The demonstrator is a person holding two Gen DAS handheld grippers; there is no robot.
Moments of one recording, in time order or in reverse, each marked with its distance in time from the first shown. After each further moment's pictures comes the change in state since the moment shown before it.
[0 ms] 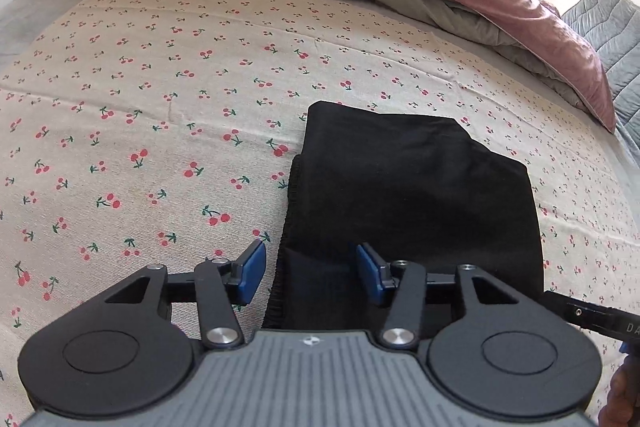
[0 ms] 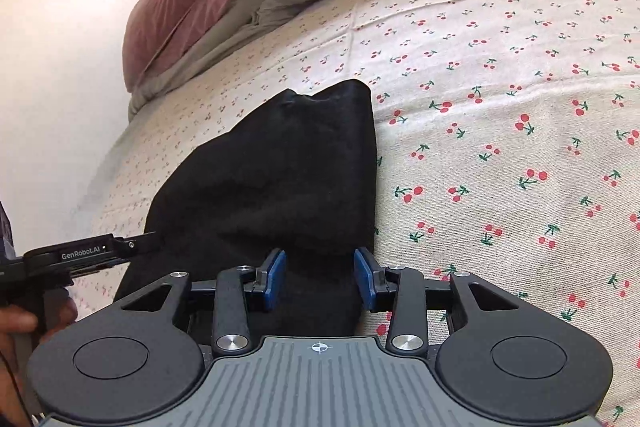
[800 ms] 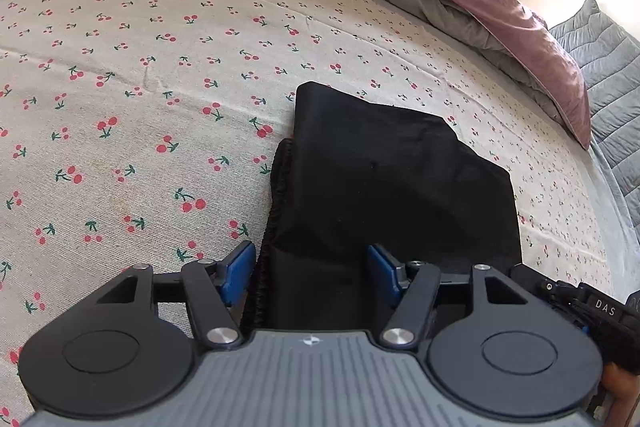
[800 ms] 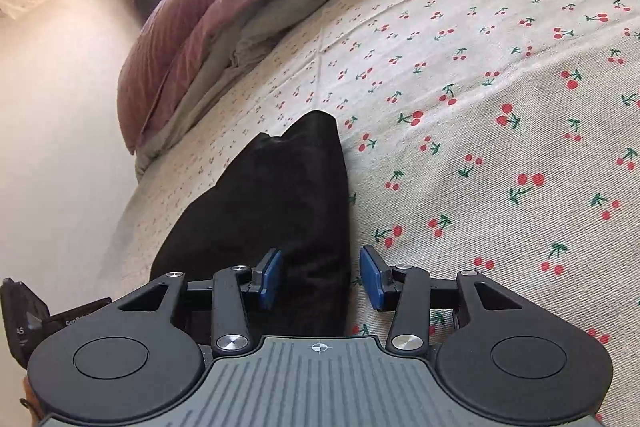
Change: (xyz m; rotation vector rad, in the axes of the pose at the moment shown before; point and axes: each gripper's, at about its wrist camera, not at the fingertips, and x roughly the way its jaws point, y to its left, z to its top) left arm 0.019 0.011 0.003 -0.064 0.049 -0.109; right arm 0.019 -0.032 0.008 0.155 -0.085 0.083
